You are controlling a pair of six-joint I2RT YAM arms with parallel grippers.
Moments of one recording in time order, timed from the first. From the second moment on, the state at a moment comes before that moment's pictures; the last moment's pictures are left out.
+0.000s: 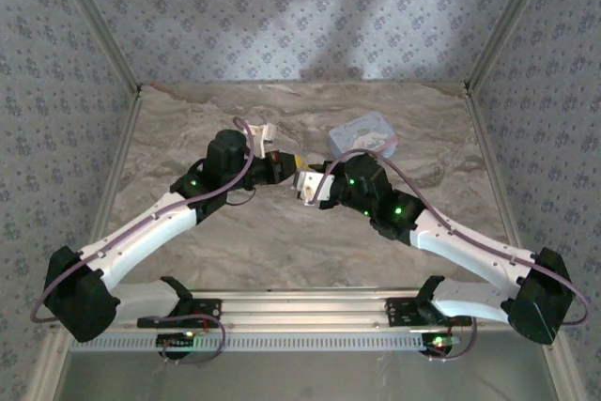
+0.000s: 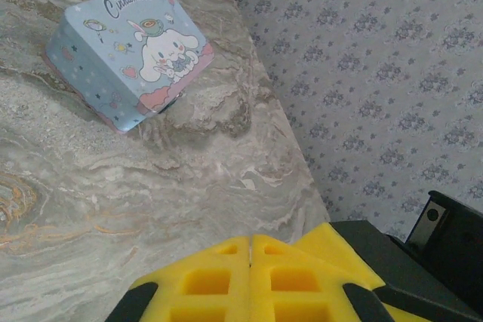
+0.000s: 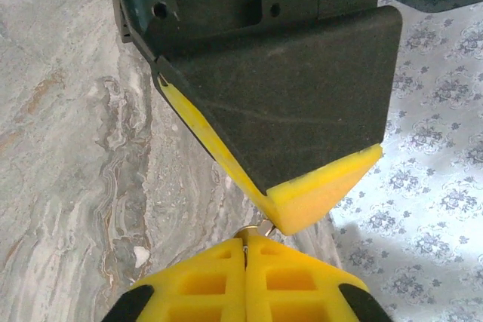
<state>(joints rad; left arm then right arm) -0.69 1.21 0.94 -0.09 0.37 -0.78 0.86 1.14 0.84 -0.03 0.00 -0.85</state>
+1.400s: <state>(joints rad) -0.69 1.10 0.94 -0.04 0.41 -0.53 0.50 1.19 0.71 0.49 -0.81 0.57</state>
